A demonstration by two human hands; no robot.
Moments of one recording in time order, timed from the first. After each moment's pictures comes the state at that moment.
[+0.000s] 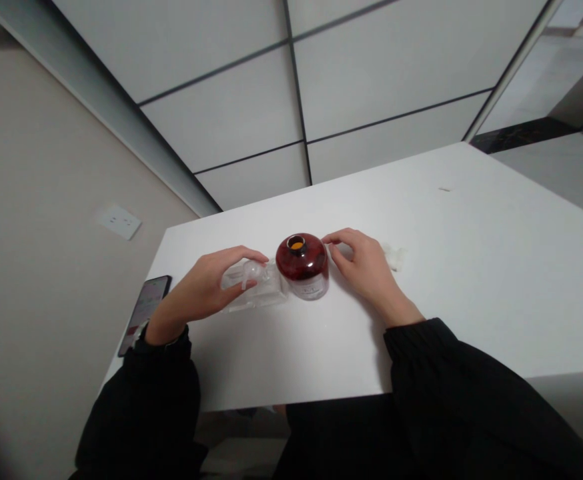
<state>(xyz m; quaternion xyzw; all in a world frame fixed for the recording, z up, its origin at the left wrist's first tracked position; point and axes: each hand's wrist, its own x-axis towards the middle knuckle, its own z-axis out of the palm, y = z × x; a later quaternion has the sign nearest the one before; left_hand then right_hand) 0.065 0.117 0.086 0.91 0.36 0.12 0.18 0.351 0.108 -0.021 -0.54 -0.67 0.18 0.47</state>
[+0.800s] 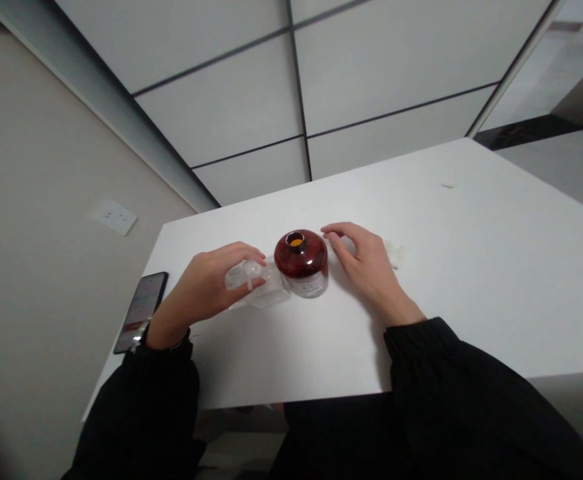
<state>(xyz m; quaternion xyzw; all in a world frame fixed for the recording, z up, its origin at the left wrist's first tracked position) 0.073 0.110 0.080 0.91 0.39 0.11 0.11 0.348 0.105 -0.012 -0.55 -0.64 0.19 0.50</state>
